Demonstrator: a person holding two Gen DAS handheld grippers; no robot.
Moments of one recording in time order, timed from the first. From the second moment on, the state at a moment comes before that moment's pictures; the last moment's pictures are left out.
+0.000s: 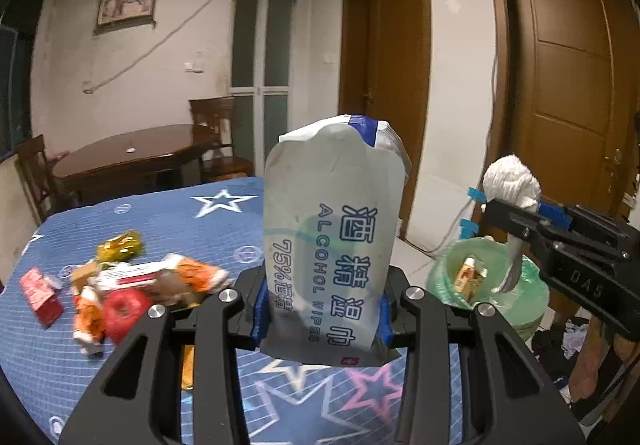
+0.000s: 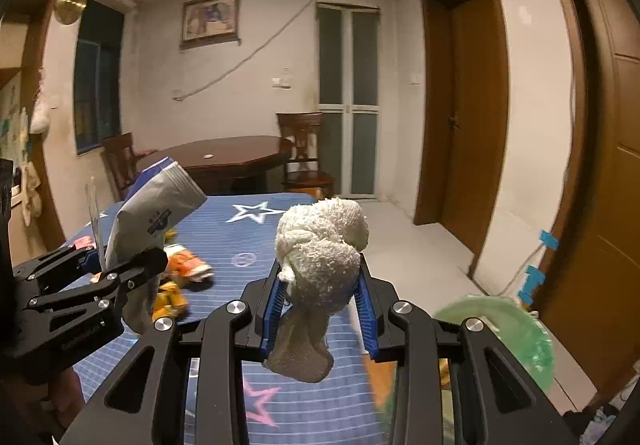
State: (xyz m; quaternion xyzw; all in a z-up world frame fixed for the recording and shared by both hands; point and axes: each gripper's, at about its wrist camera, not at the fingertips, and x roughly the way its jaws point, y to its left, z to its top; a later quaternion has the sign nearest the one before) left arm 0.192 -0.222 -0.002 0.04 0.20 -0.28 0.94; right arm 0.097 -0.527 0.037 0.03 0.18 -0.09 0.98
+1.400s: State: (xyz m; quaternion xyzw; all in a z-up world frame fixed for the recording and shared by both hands) left arm 0.255 -0.495 -0.091 0.14 0.41 -0.44 0.78; right arm 0.138 -0.827 -0.118 0.18 0.40 -0.19 0.88
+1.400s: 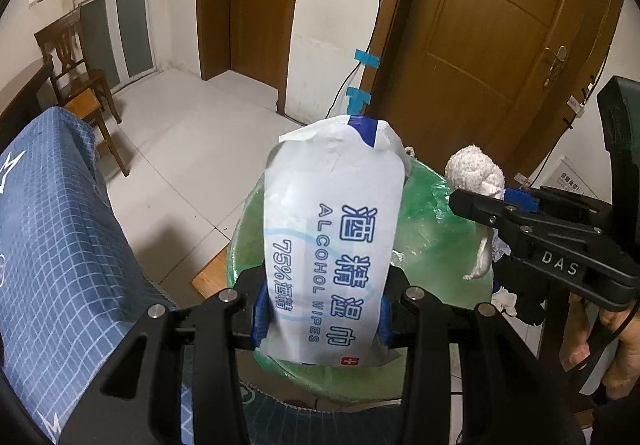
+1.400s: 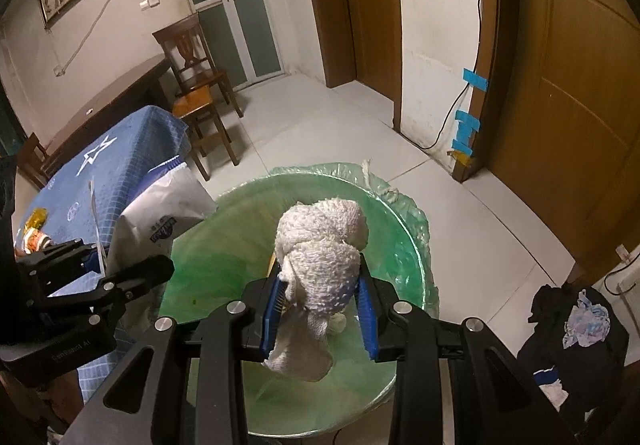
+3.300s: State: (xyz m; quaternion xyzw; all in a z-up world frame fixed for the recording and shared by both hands) left arm 0.288 -0.107 -0.046 0.01 0.36 -0.23 0.91; right arm 0.131 -0.557 -0.081 0.18 0.31 0.00 0.94
